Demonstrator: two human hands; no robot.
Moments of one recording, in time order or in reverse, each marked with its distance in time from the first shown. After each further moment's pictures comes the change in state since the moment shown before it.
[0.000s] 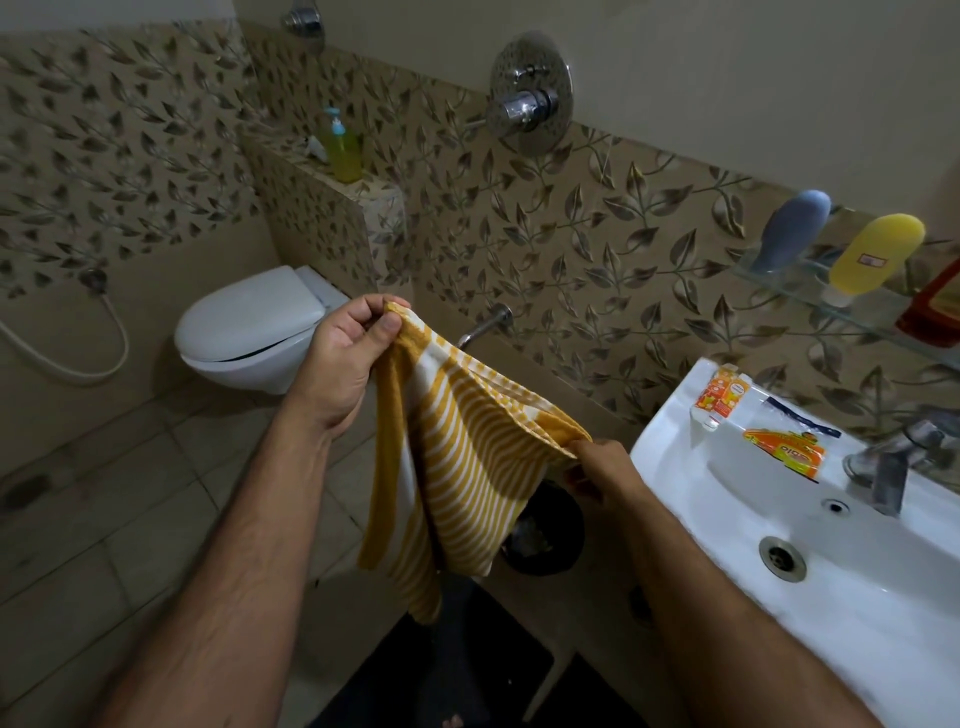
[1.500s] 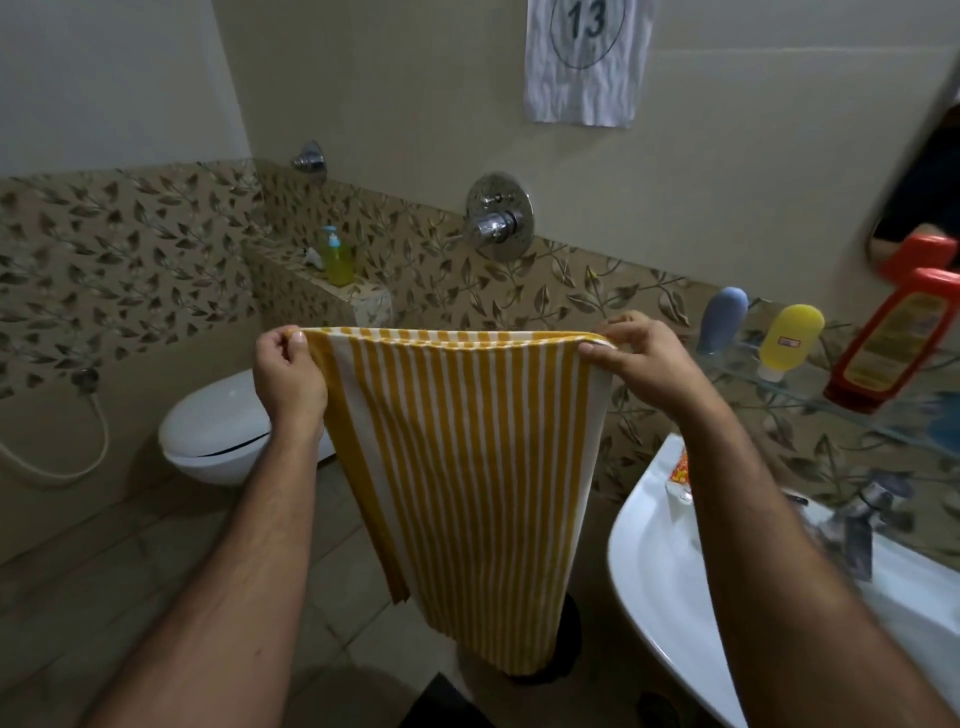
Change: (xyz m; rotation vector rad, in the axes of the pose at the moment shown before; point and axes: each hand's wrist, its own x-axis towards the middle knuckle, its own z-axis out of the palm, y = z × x) left_hand 0.072 0.008 -0.028 0.399 0.749 0.086; right_hand -0.097 -0.160 -0.115 -0.241 0.184 -0.938
